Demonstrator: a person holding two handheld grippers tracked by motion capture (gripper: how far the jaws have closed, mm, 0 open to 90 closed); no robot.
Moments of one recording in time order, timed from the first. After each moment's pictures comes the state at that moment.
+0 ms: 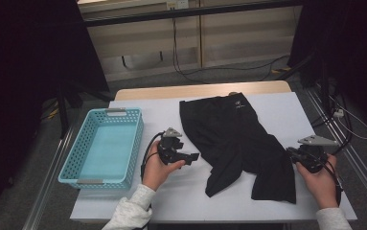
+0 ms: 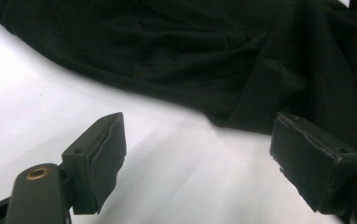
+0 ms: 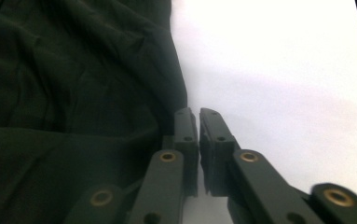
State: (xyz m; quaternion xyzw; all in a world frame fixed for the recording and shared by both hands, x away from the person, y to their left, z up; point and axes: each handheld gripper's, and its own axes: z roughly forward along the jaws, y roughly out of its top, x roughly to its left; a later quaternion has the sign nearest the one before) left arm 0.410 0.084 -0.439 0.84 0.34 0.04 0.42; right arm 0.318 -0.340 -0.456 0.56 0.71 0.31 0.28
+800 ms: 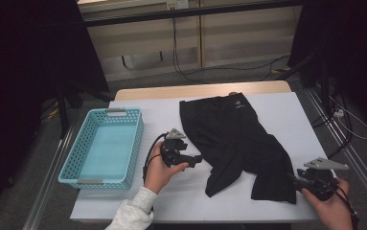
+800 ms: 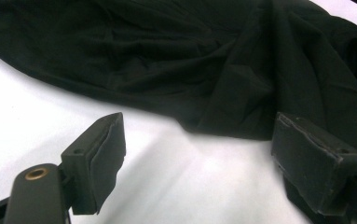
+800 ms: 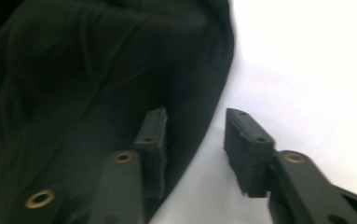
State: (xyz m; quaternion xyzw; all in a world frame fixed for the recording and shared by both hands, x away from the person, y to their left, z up) left arm 0.398 0.076 -0.430 0.84 0.33 0.04 0.42; right arm 0.248 -0.326 -0.454 0.57 0.73 0.29 0.24
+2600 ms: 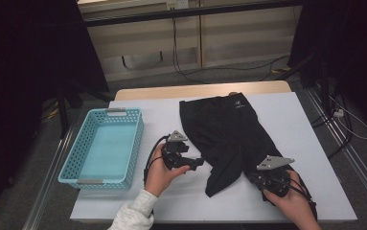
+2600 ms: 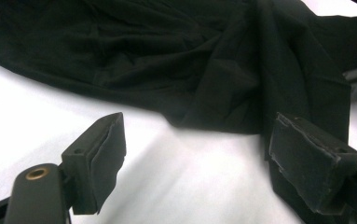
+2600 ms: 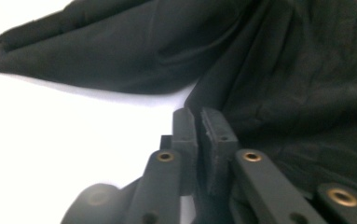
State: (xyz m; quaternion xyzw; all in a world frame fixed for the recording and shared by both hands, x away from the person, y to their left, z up) left arm 0.391 0.071 -0.430 0.85 0.32 0.03 0.42; right arm 0.277 -0.231 -0.454 0.43 0.82 0.33 0.16
